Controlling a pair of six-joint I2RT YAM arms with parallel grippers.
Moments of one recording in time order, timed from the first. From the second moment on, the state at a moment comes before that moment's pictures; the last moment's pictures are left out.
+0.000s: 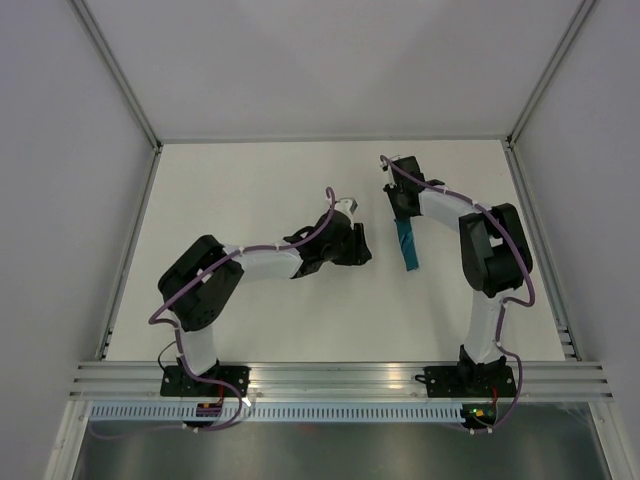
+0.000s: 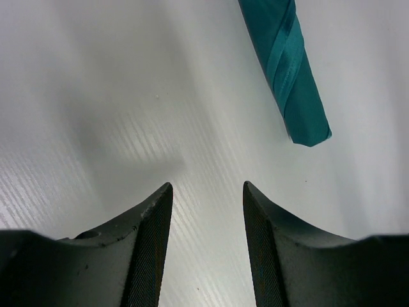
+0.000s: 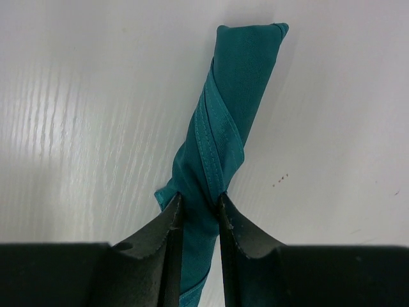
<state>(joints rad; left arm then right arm) -0.84 1.85 1.06 0.15 0.00 -0.65 0.30 1.98 1.34 -0.32 0.19 -0.10</state>
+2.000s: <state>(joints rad) -0.73 1.68 1.10 -0.01 0.04 -0.53 0.10 1.81 1.51 -0.49 -0.11 -0.04</state>
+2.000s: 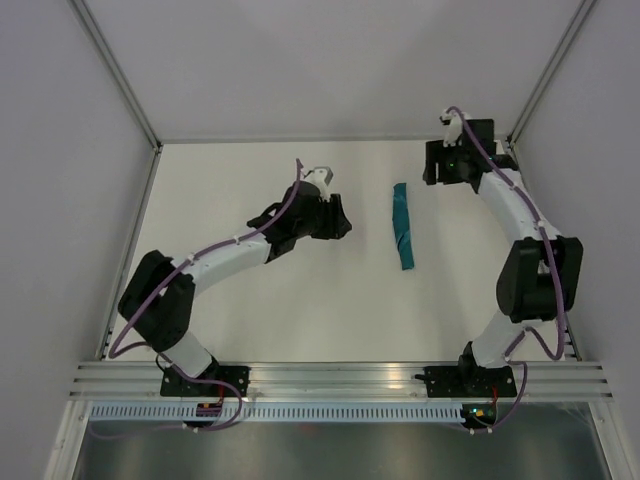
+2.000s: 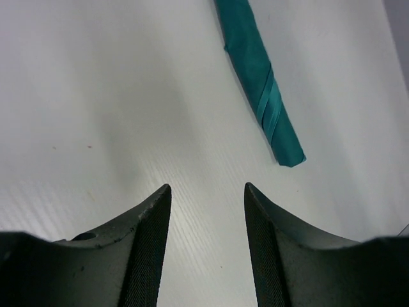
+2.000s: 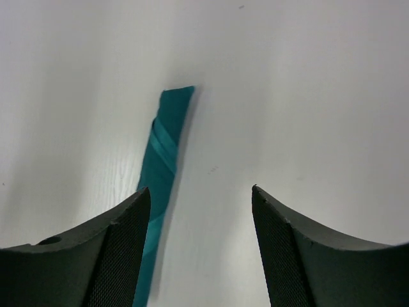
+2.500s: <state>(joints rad) -0.62 1.22 0.96 -0.10 0.04 -0.44 -0.27 1.29 1.19 -0.41 -0.35 -0.07</state>
